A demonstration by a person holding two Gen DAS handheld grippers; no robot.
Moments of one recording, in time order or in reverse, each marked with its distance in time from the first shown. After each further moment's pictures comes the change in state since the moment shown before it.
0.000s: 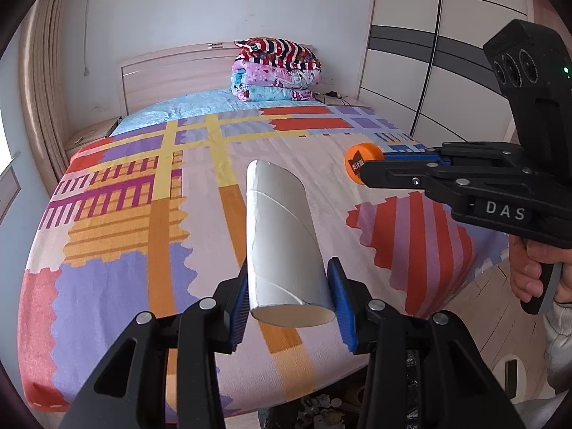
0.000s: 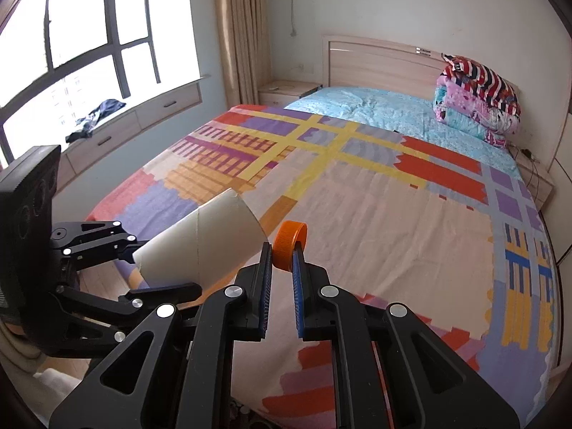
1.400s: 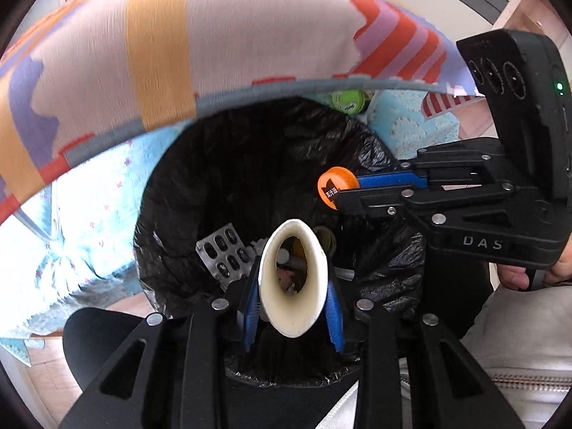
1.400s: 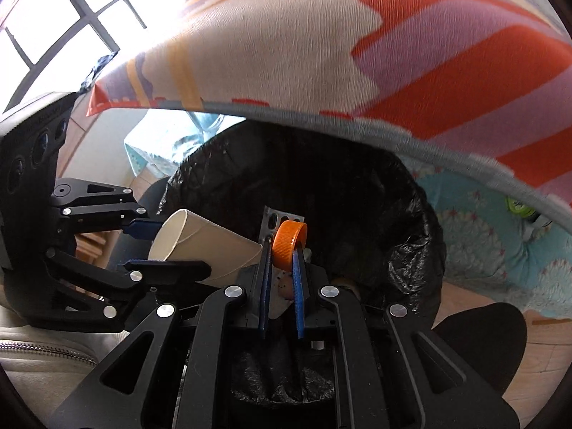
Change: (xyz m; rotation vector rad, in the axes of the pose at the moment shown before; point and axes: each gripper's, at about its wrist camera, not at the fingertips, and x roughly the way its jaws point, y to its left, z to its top) left arm 0.057 -0.052 -0.165 0.023 0.447 -0.207; right arm 0.053 0.048 -0.203 0.212 0.371 0.126
